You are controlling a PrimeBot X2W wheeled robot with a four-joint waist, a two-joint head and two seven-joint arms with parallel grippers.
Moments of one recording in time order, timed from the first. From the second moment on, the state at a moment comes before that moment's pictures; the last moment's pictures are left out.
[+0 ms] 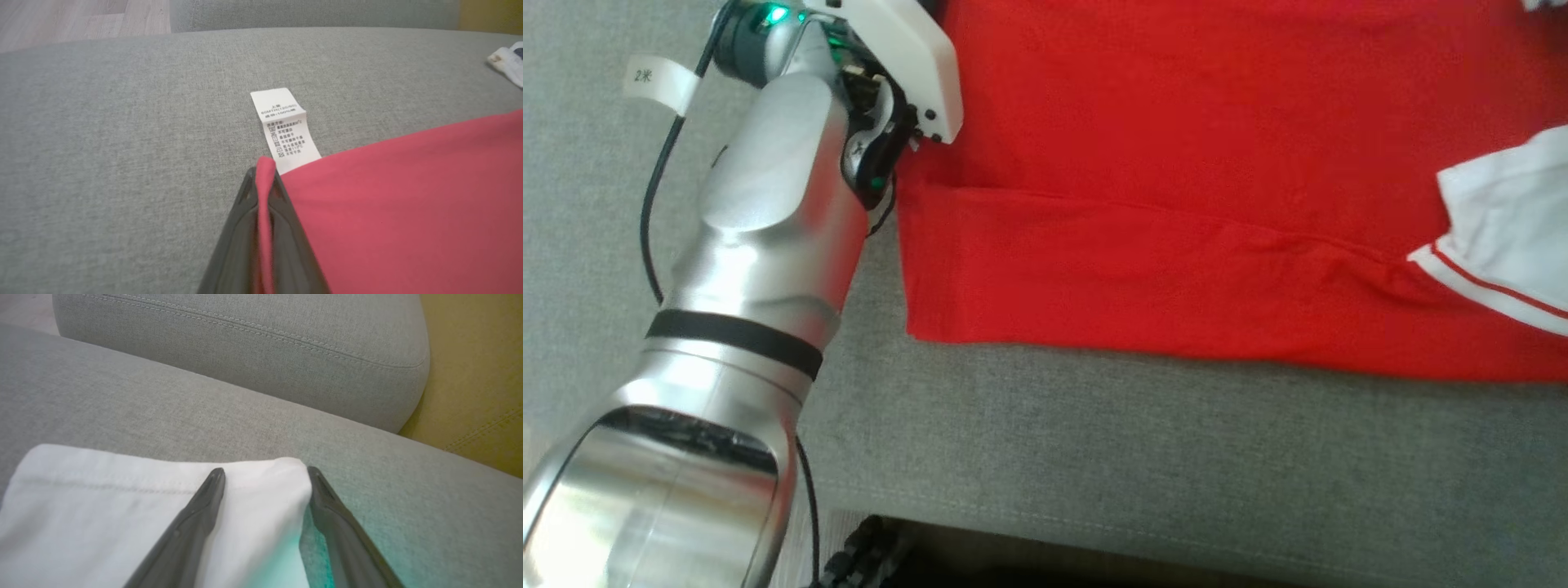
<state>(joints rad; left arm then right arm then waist) -1.11 0.00 -0.44 0.98 -0.35 -0.10 0.00 -1.35 -0.37 0.45 1.22 0.27 0.13 0.10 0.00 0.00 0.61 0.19</state>
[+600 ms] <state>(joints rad) -1.09 0.02 -0.46 0.99 -0.43 0.01 -0.25 -1.36 -0.34 0.24 1.25 0.33 0.13 -0.24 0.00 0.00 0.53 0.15</state>
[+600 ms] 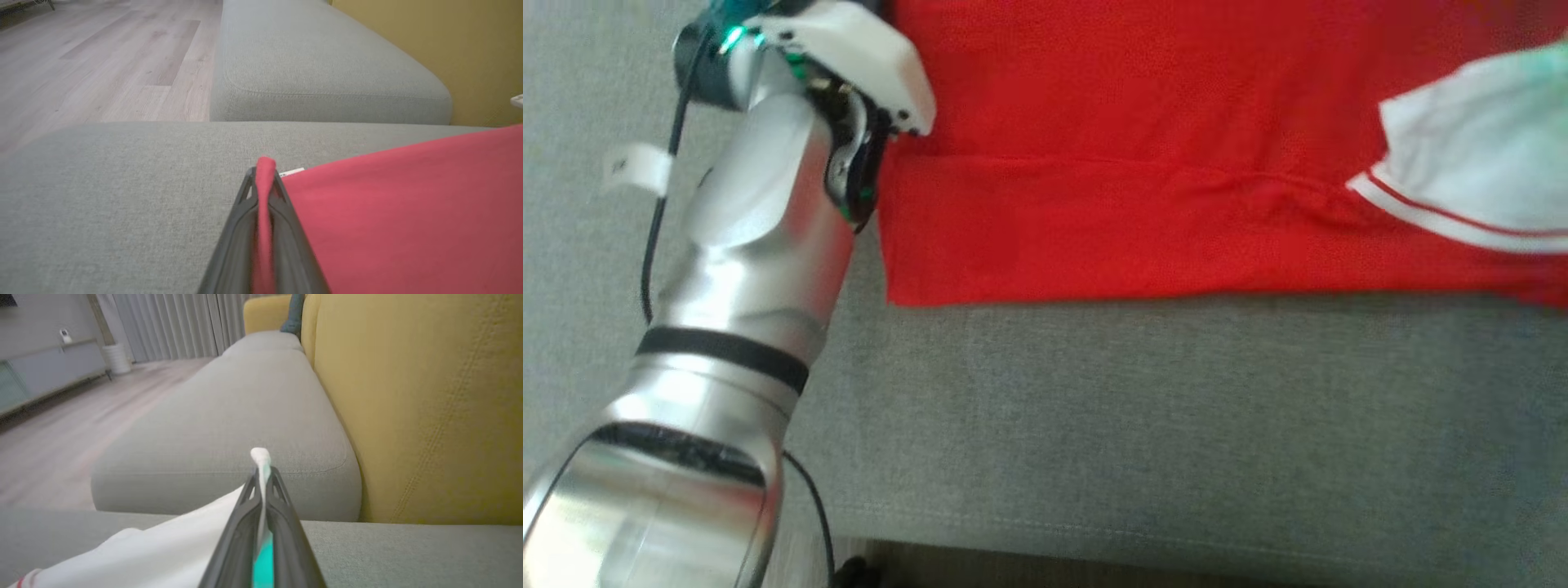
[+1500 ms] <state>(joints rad) -0.32 0.04 -0.17 0.52 -0.28 0.13 -0.25 -0.62 -0.28 0.27 0.89 0.67 0.13 -0.24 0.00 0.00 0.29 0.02</state>
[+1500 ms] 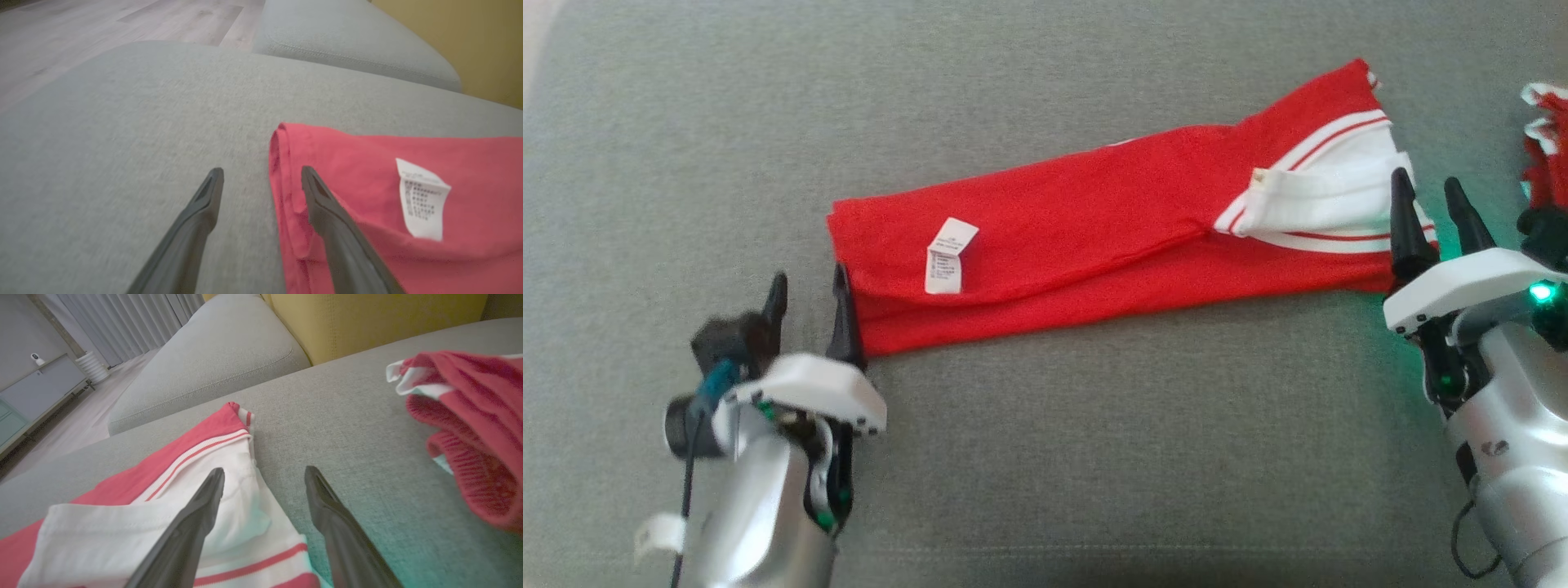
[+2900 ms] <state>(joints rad) -0.16 0.04 -0.28 0.44 -0.37 0.17 -0.25 -0.60 -0.16 0.53 0.69 0.69 0.13 -0.24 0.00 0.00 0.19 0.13</state>
